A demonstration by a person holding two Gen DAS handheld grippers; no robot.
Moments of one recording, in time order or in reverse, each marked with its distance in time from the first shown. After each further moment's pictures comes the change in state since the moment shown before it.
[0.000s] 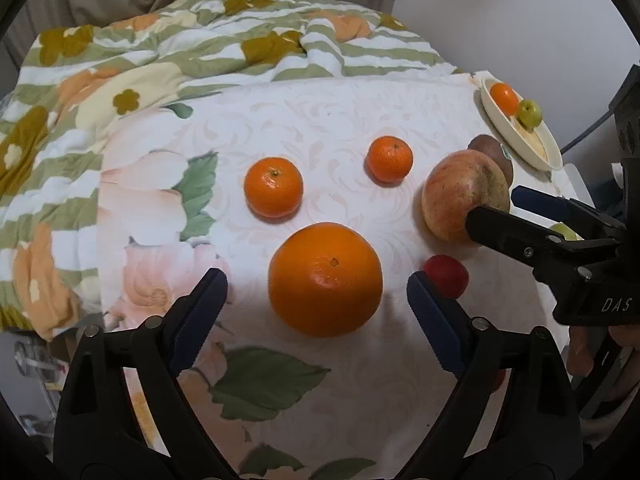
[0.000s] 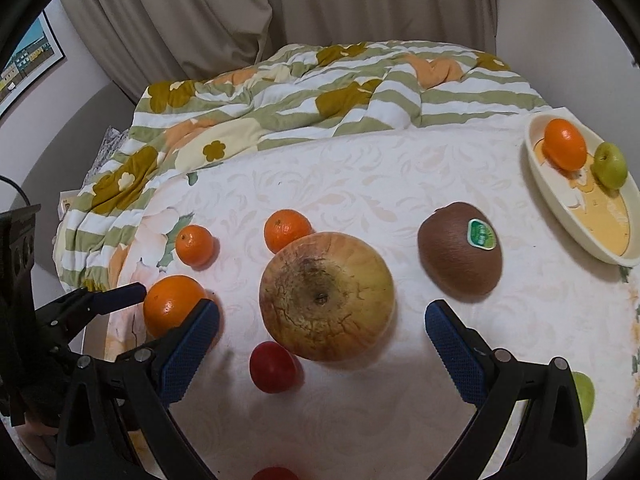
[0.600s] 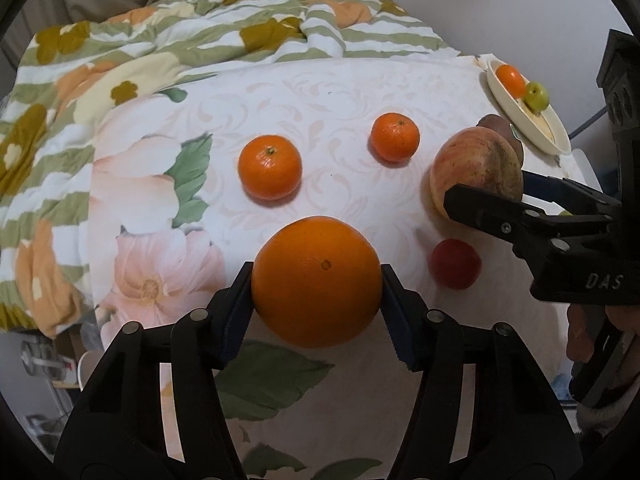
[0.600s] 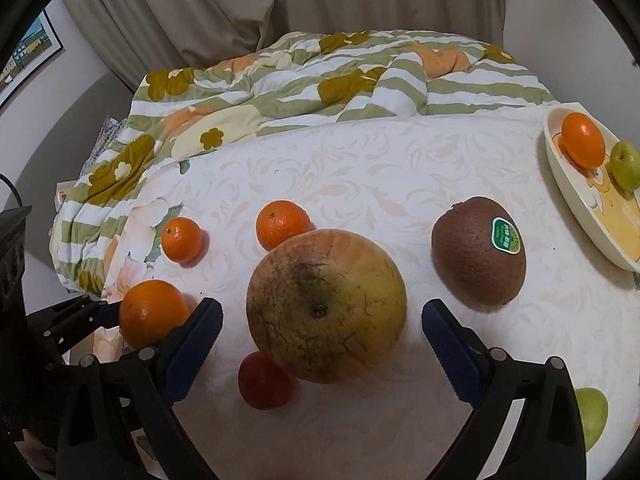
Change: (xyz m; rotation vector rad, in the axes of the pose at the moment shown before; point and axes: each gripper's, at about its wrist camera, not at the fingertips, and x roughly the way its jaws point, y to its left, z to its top) left arm 0.008 -0.002 -0.008 0.009 0.040 0.027; right arm 0.020 -0.001 0.005 -0.019 0.040 -0.001
